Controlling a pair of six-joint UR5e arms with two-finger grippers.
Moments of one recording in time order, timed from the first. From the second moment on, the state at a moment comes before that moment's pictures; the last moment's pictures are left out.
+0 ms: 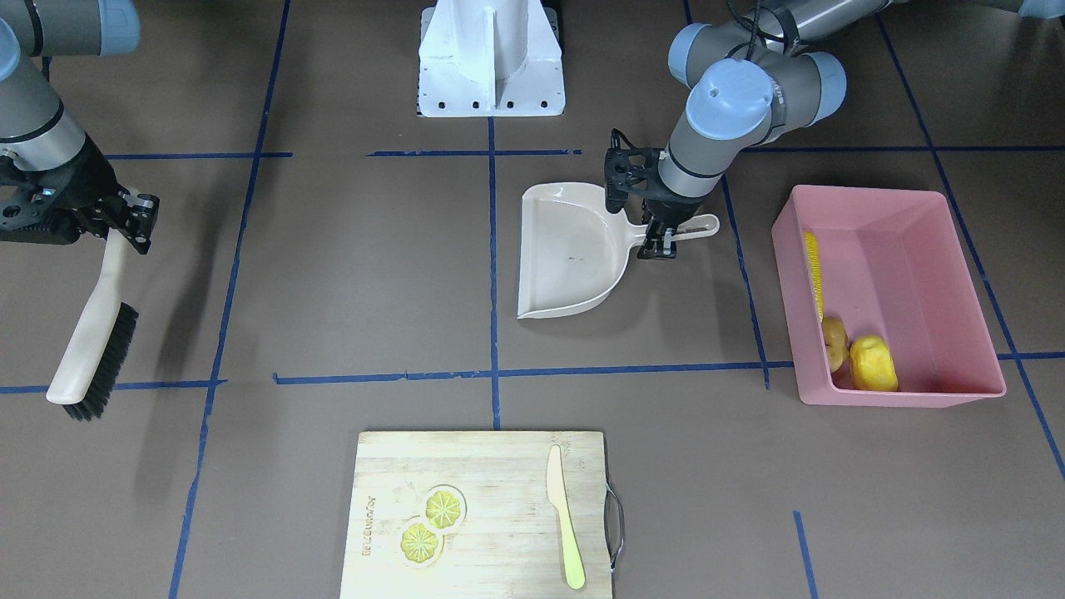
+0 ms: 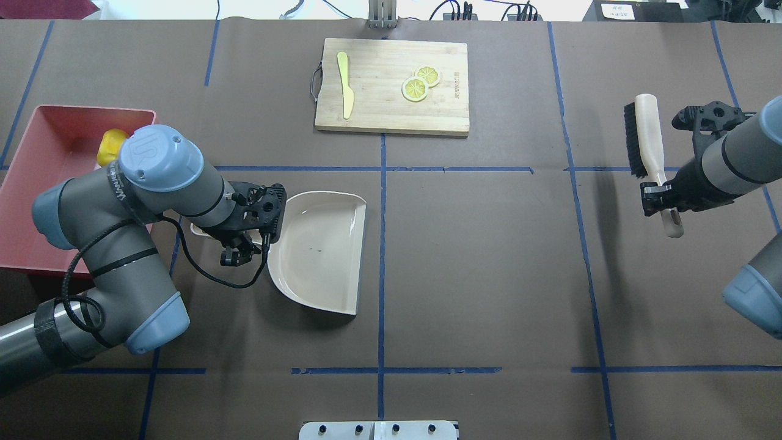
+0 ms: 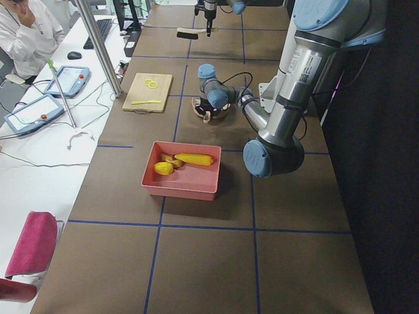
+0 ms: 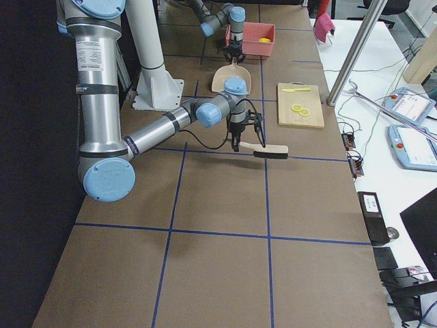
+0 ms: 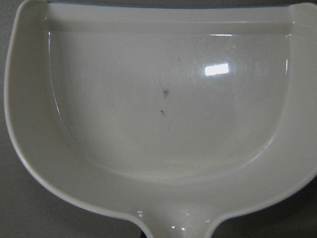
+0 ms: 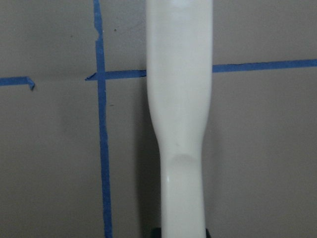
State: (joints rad) left arm -0.61 -1.99 -1.75 -1.75 -2.02 0.50; right arm 0.90 -1.57 2.01 -1.47 2.06 0.92
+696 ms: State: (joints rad) left arm -0.61 -2.01 -1.76 -1.76 -1.97 0.46; right arm 0.83 -1.85 2.01 -1.20 2.17 0.92
